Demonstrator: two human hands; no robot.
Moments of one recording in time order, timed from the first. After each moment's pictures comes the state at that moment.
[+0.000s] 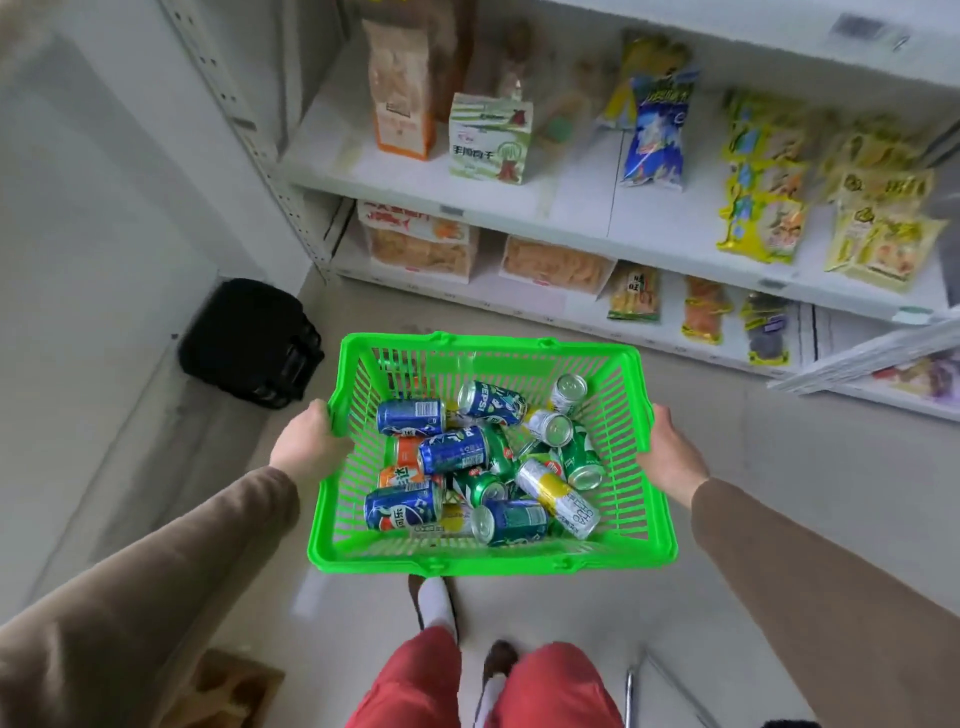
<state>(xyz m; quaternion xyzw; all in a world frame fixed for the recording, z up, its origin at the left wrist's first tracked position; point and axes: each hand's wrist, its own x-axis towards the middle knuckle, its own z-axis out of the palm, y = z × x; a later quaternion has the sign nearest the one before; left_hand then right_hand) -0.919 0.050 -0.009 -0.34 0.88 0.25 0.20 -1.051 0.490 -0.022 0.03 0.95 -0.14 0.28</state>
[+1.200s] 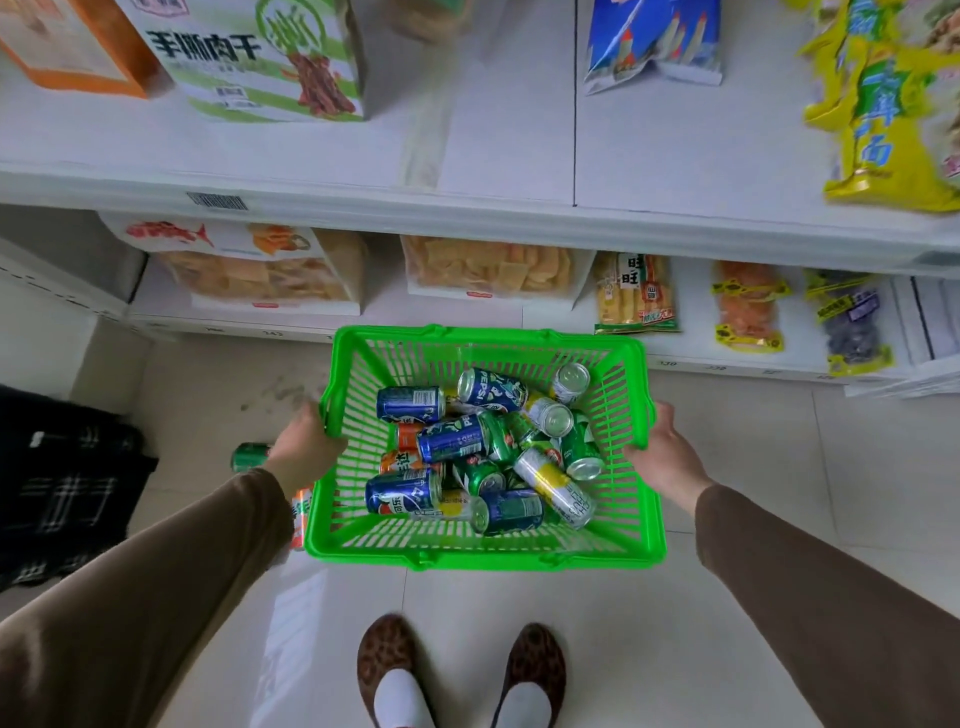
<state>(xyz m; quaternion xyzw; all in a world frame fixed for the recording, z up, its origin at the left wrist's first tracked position) -1.265 0.101 -0.367 -0.30 0.87 0.29 0.26 -1.320 0.546 -0.370 0.16 0.91 -0.23 0.30</state>
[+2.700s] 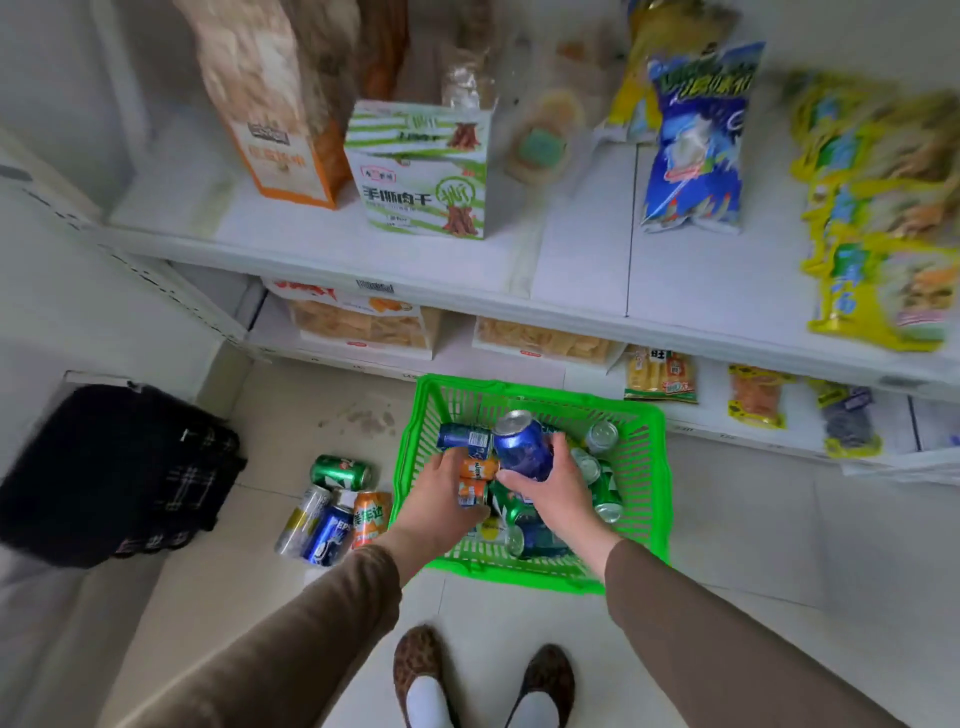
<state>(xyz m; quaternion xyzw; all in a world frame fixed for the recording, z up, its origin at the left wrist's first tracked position) -1.218 0.183 -0.229 -0.16 0.89 0.37 0.21 -1.274 0.354 -0.250 0.06 0.84 -0.48 0.26</state>
